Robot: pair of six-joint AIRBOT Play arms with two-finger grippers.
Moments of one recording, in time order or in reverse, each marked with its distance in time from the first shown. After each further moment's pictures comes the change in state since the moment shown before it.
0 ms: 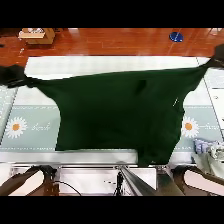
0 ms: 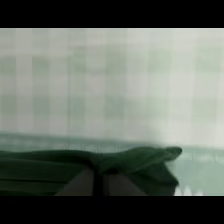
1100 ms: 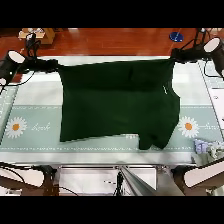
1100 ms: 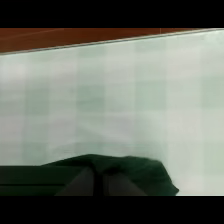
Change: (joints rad) left arm -0.064 -0.543 0.063 -0.111 0.708 0.229; right arm 0.146 -0.433 -0.002 -0.046 -0.652 -0.027
